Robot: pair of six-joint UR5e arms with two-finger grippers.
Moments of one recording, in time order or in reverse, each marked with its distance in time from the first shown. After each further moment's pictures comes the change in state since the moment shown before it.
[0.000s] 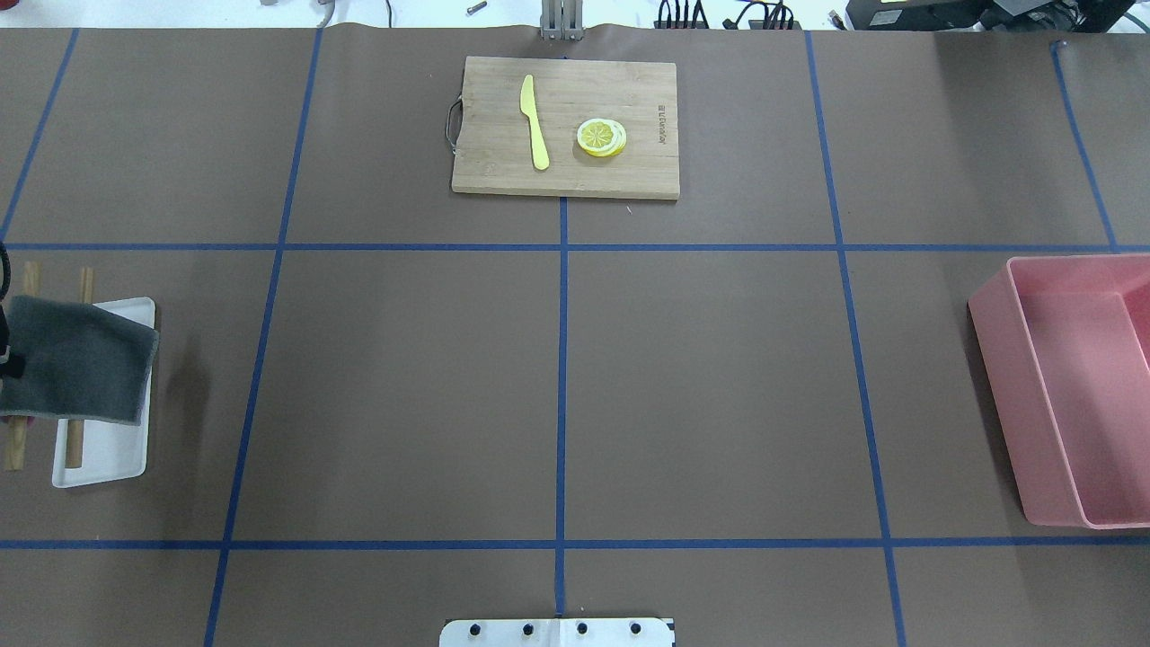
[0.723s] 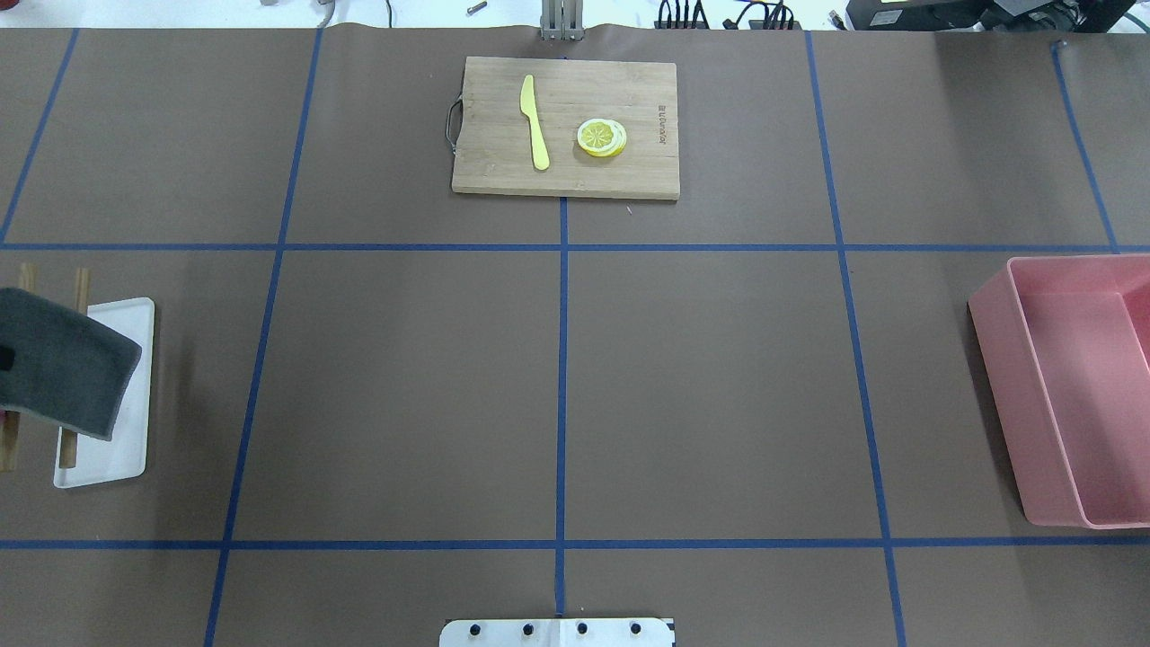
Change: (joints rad) left arm -0.099 -0.001 -0.067 0.002 -0.172 0.001; right arm 0.000 0.009 0.003 0.000 0.000 0.000
